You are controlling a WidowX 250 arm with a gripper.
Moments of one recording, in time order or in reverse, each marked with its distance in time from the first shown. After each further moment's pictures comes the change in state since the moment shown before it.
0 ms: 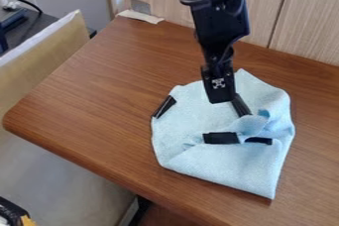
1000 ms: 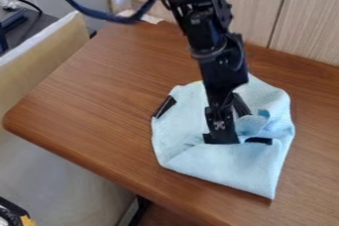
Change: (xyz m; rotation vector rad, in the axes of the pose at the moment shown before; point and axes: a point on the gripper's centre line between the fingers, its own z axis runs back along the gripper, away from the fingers) arm -0.012 0.006 -0.069 -0.012 0.019 -0.064
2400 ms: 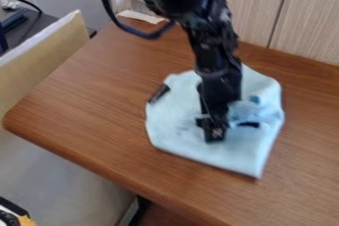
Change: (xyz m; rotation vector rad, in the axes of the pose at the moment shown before) arm -0.033 0.045 -0.033 0.076 0.162 0.171
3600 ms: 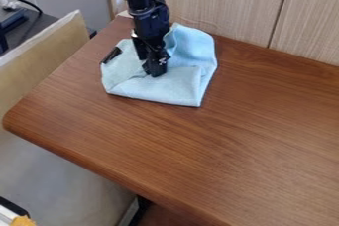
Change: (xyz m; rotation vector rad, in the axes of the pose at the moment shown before) arm -0.076 0.123 0.016 0.043 -0.003 0.379
